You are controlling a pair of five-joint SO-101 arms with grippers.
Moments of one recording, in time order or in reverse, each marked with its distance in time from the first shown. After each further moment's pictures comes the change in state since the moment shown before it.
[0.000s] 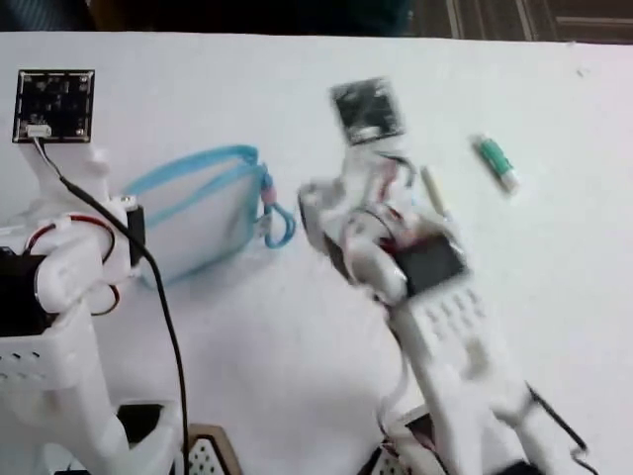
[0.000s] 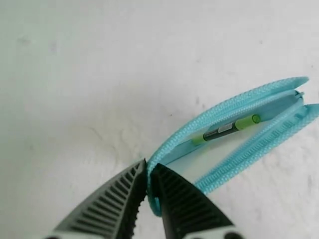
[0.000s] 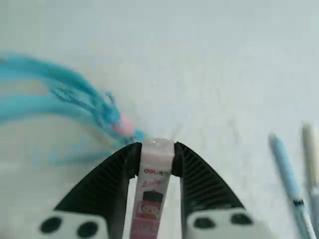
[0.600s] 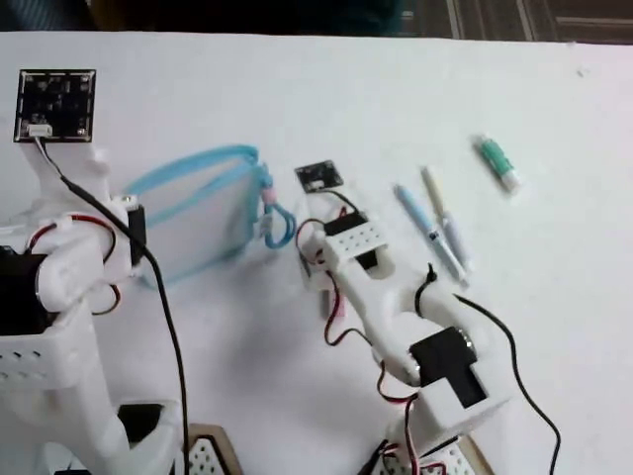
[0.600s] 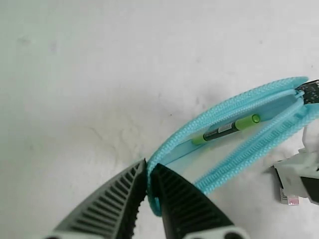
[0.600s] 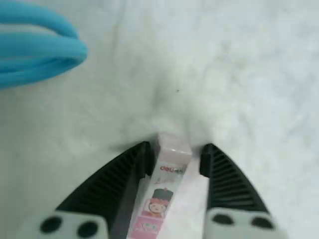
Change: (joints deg) left arm 0.0 0.0 0.0 0.0 0.0; right arm 0.4 45.9 12.7 -11.0 2.0
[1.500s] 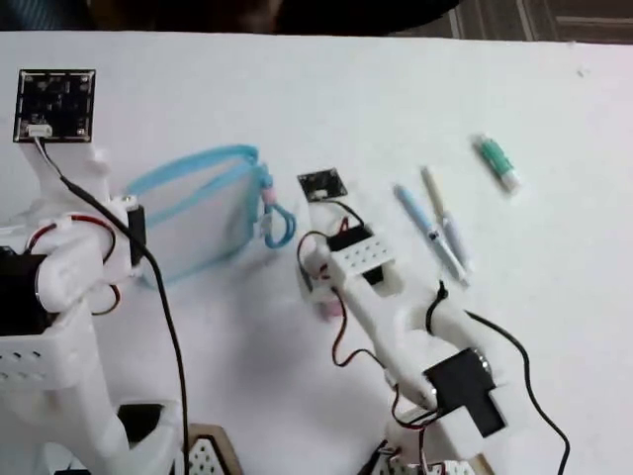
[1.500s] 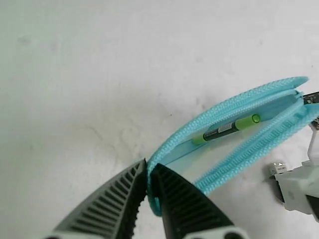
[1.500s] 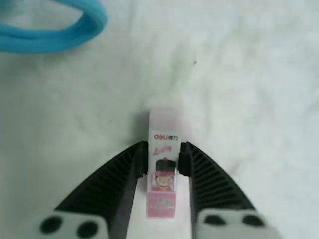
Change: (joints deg) left arm 0.0 0.0 0.0 0.0 0.0; right arm -0.7 -9.9 7.9 -0.3 -2.7
